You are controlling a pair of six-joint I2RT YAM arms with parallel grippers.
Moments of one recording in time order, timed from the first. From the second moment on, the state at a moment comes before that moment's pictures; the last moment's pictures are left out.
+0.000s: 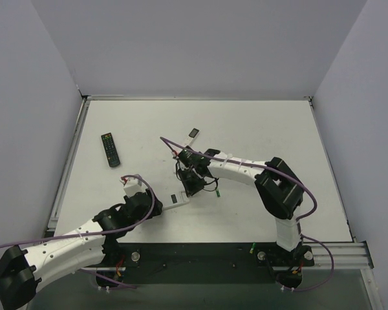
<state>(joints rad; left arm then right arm) -0.88 0.74 0.27 -0.32 -0.45 -0.99 0.89 1.96 1.34 -0.60 -0.13 0.37</state>
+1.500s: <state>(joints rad) -0.88 0.90 0.31 -0.28 -0.44 -0.96 0.71 1.74 1.02 -0.61 0.04 0.44</state>
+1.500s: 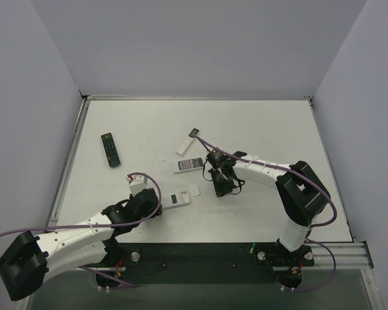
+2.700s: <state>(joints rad) -0.87 0.84 0.31 -0.27 -0.44 -0.96 0.89 1.94 1.40 -0.76 -0.17 0.47</state>
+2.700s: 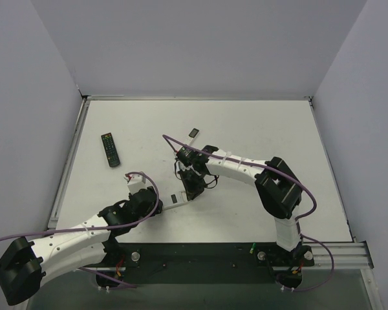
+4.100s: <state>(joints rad) -0.87 0.81 0.31 -0.26 -0.44 -0.96 0.89 2.01 1.47 -0.83 -0.19 0.50</state>
